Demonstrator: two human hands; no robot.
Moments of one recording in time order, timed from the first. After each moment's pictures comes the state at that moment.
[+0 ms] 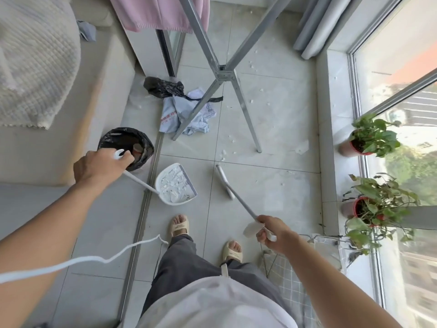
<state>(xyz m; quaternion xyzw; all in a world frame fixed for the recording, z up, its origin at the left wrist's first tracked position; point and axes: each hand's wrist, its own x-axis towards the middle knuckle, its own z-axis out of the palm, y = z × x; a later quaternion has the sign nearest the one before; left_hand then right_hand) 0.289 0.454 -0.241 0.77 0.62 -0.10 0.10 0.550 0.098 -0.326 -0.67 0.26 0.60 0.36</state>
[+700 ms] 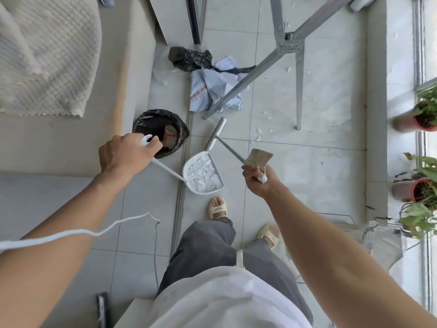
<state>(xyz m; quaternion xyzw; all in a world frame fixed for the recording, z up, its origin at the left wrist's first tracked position) 0.221 0.569 -0.257 0.81 0.56 -0.12 0.09 0.451 0.345 -0.361 -0.28 0.44 0.59 0.61</state>
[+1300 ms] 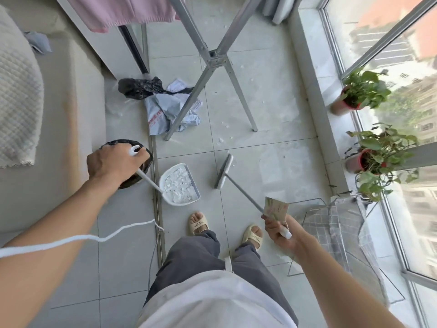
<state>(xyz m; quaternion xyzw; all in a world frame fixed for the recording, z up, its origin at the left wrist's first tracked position) 0.310 0.535 -0.239 0.87 0.48 -0.14 0.07 0.456 0.121 -0.339 -0.39 0.45 0.55 0.59</state>
